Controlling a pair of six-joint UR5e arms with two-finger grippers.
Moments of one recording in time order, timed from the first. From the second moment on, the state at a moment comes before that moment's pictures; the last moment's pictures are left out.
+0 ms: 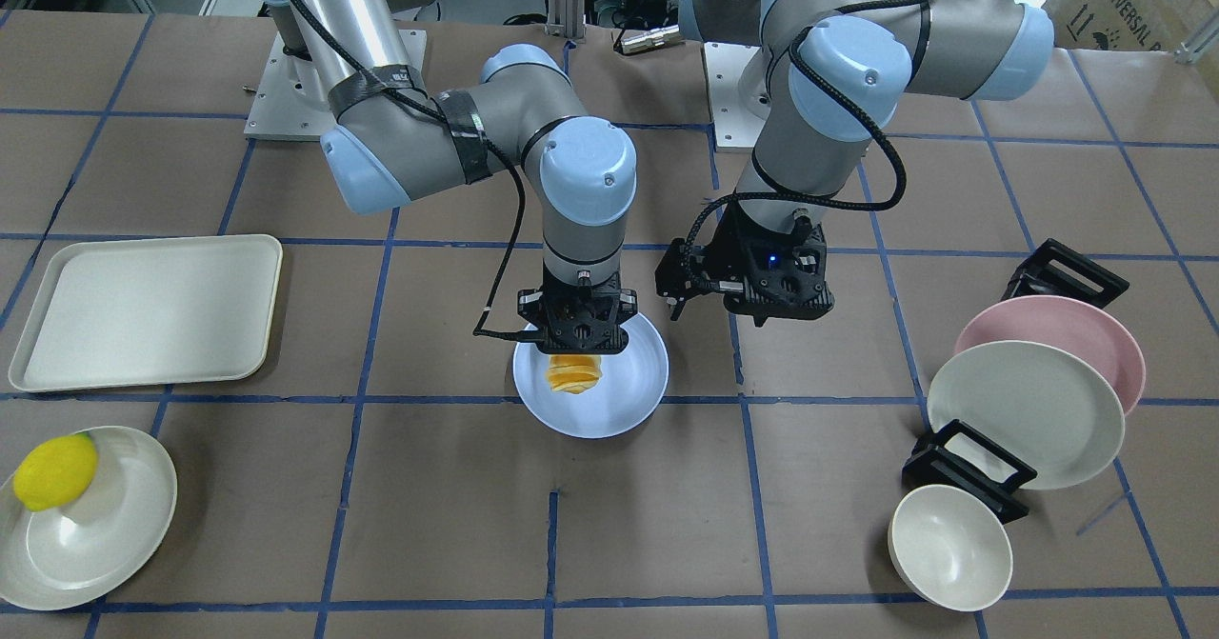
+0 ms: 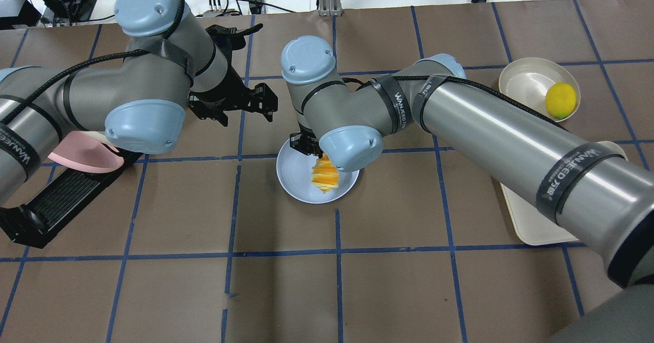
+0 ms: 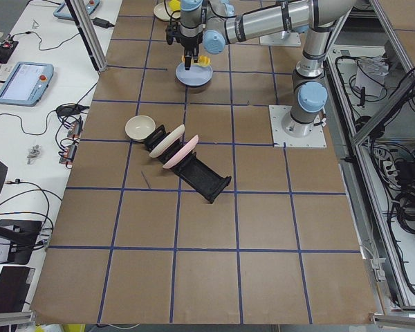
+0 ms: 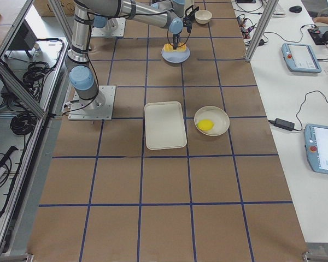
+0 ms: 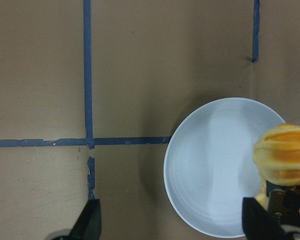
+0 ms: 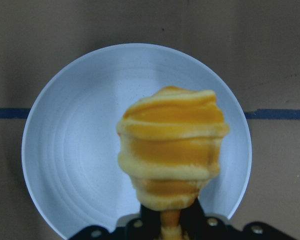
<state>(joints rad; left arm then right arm) -1.66 -1.71 -1.79 -1.10 1.46 -0.09 2.03 -1.11 1.62 -2.06 -1.59 0.44</state>
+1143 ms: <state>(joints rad) -1.66 -1.70 -1.79 -1.12 1.46 -0.08 1.99 -1.16 1.60 -2.05 -1.59 0.41</state>
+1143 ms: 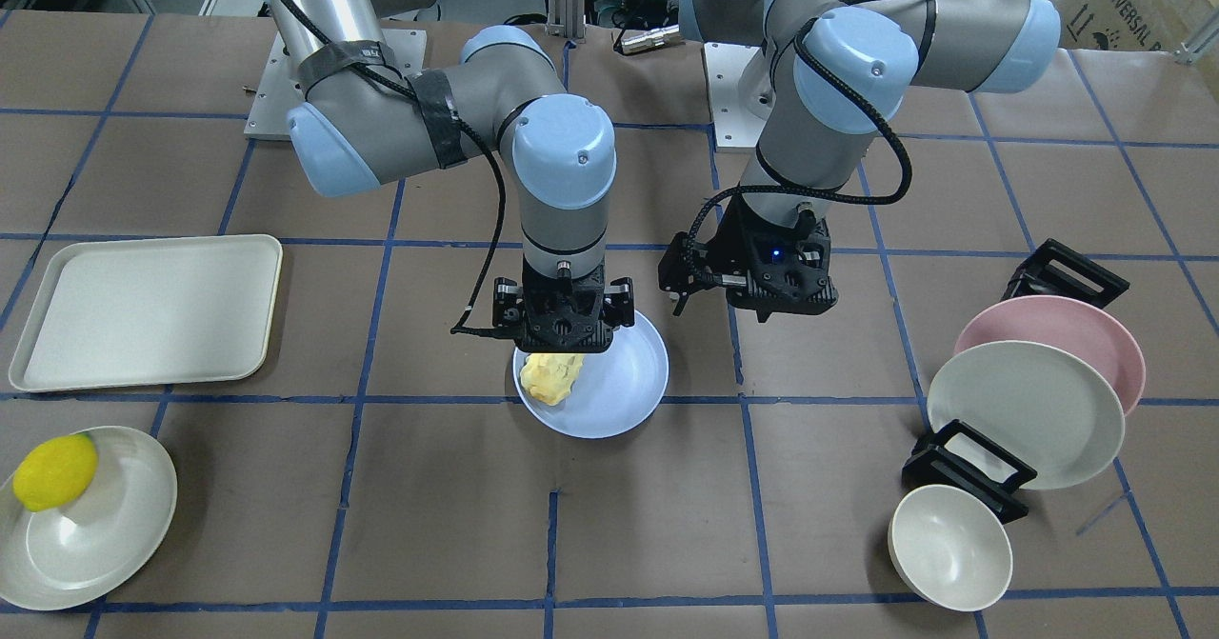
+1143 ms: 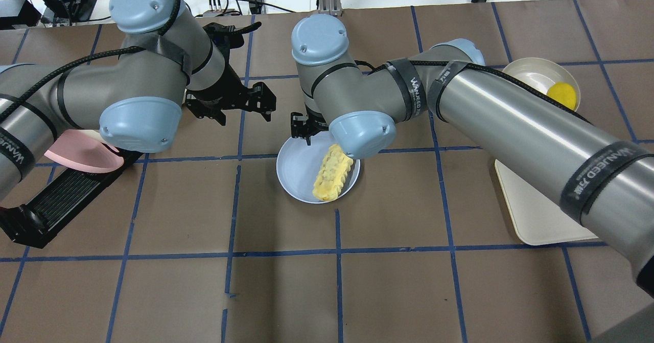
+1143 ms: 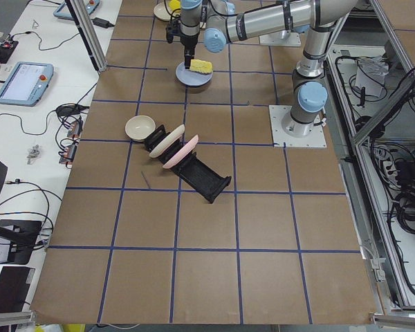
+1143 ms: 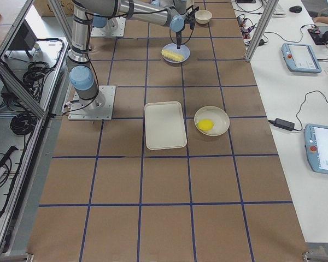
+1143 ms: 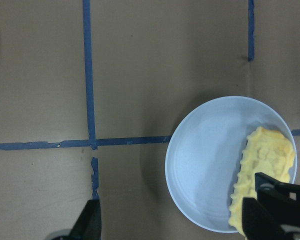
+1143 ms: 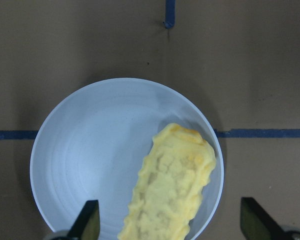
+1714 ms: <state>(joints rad) -1.62 -1.71 -1.77 -1.13 1.46 -0.05 1.82 -1.33 1.53 -1.97 -1.68 0.30</state>
